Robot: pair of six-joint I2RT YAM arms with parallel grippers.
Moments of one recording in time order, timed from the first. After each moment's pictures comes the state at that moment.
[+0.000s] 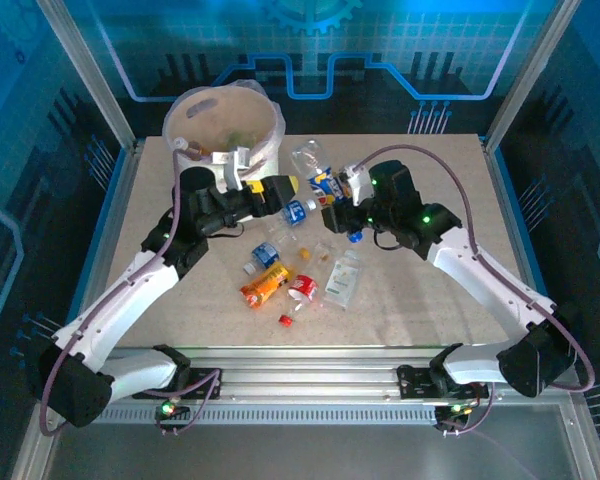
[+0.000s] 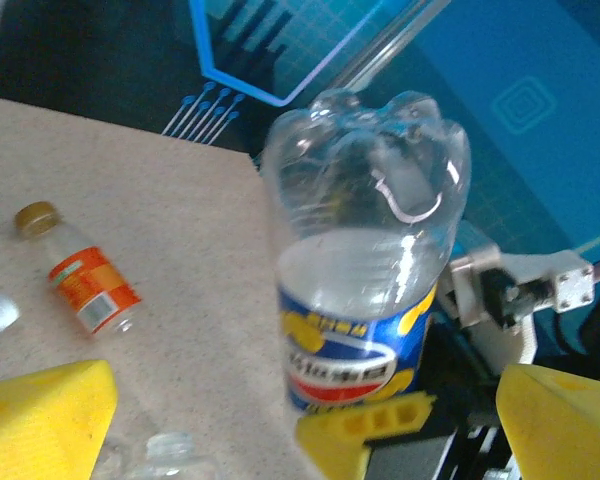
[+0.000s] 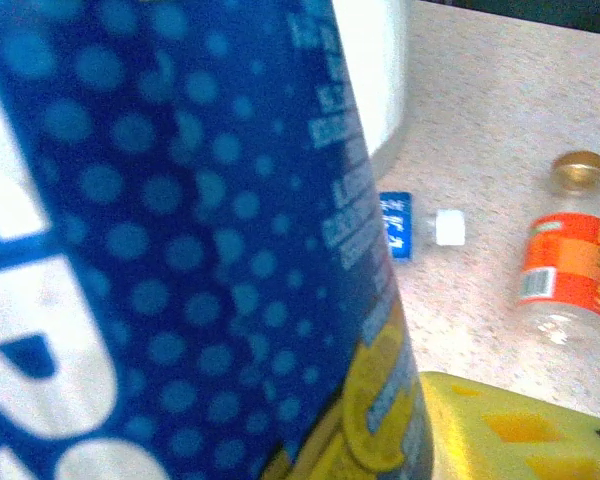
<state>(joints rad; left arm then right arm) -0.44 1.16 1.05 -0.03 0.38 -0.72 0.57 1.31 1.23 -0.52 -0.22 0.15</state>
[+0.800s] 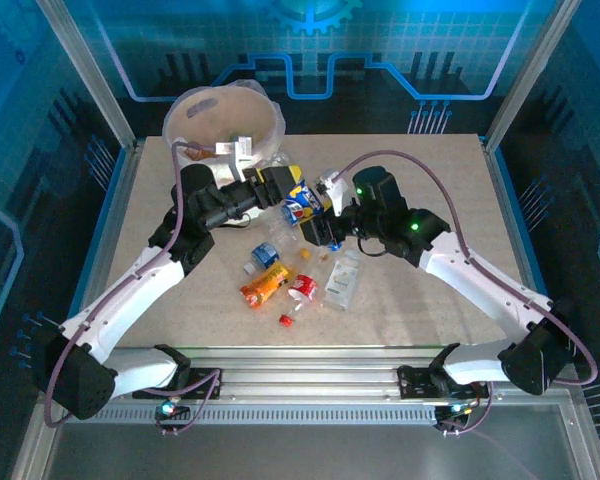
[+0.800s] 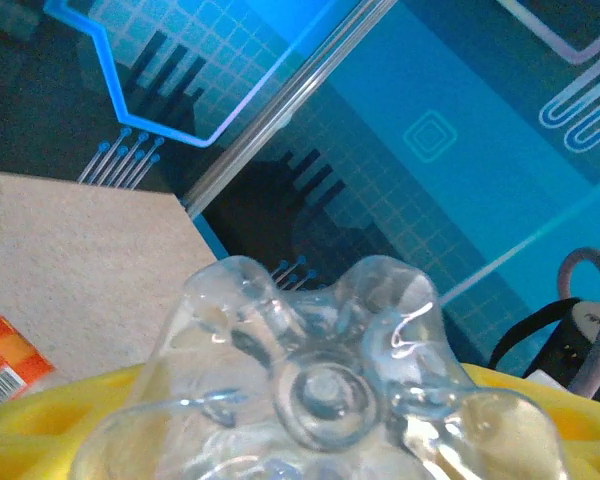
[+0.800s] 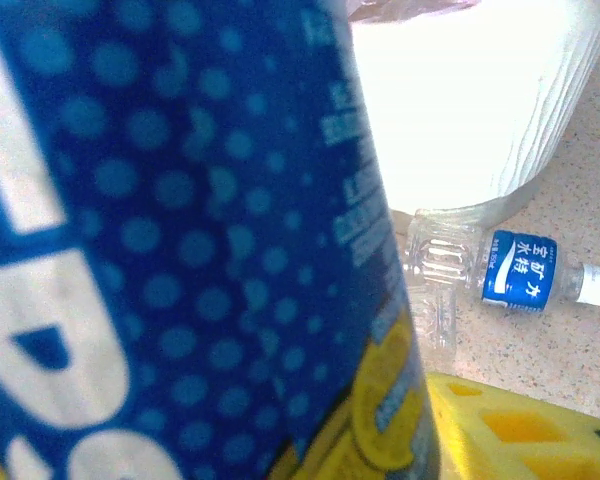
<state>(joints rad) -0.45 1.20 1.05 0.18 0.44 -0.78 0.68 1.32 1.24 -0.47 -0.32 0.11</state>
